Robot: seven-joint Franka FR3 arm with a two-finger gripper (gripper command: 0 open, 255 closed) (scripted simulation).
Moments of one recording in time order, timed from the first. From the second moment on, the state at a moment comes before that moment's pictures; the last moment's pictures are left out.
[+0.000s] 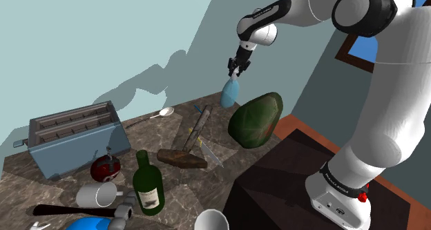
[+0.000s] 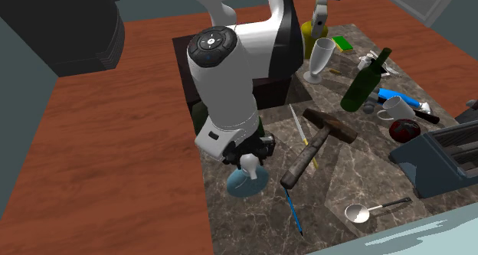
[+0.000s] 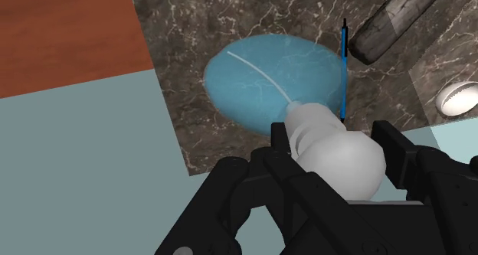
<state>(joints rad) -0.12 0.41 -0.11 -1.80 0.30 2.28 -0.22</state>
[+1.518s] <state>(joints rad) -0.12 0.30 -0.13 -1.66 0.25 2.02 -0.15</state>
